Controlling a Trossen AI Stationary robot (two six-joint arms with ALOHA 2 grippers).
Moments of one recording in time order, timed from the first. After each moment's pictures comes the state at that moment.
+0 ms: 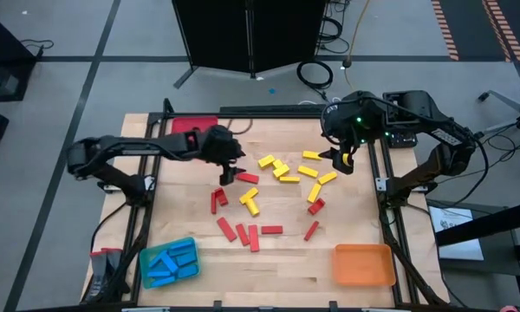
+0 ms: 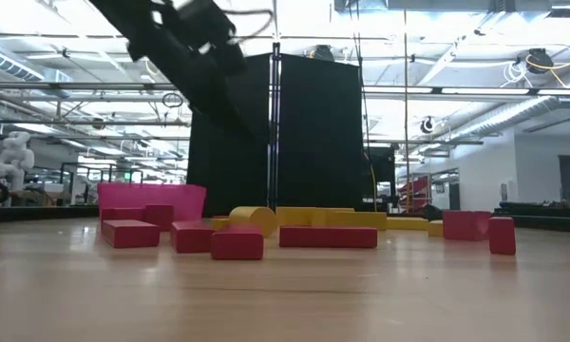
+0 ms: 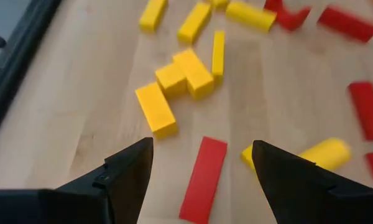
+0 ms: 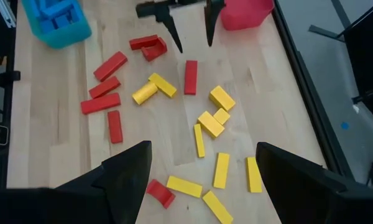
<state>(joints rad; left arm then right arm) 0.31 1.42 0.90 -0.25 0.17 0.22 -0.10 1.46 2.04 -1.48 0.05 0.09</state>
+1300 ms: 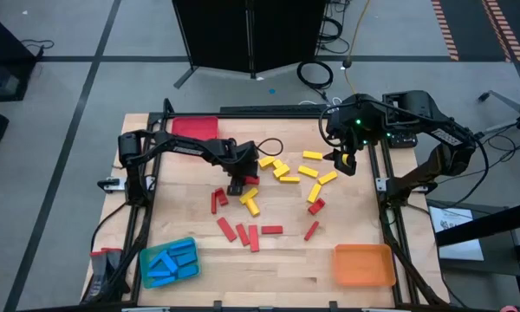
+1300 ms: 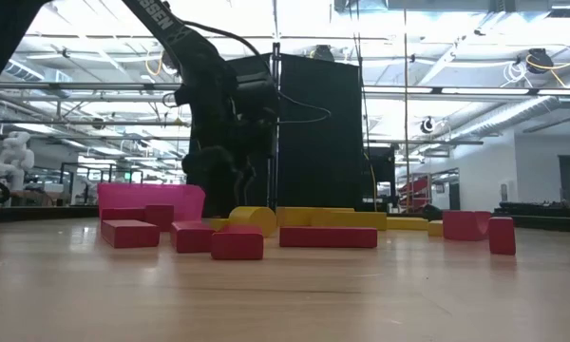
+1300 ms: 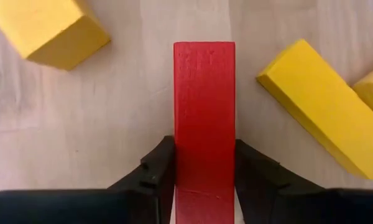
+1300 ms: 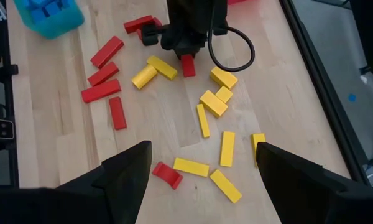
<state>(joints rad) 0.29 1.93 1.11 -0.49 0.13 0.38 -0.10 1.46 2.04 -1.56 0.05 0.17</state>
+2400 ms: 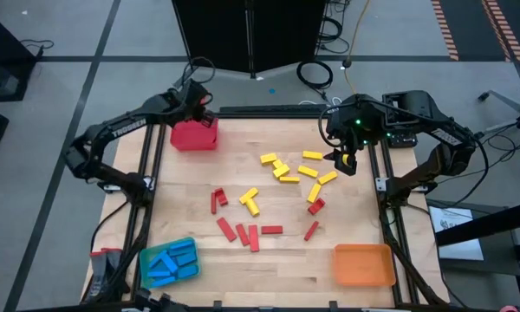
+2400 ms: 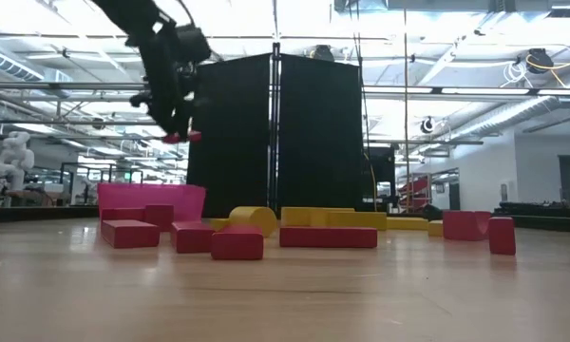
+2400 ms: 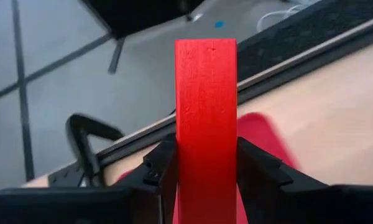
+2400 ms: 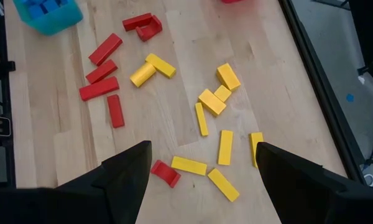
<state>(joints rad) 0.77 1.41 1.13 -0.70 -0.40 -0.20 -0.10 1.46 2.04 -1.56 0.05 0.16</state>
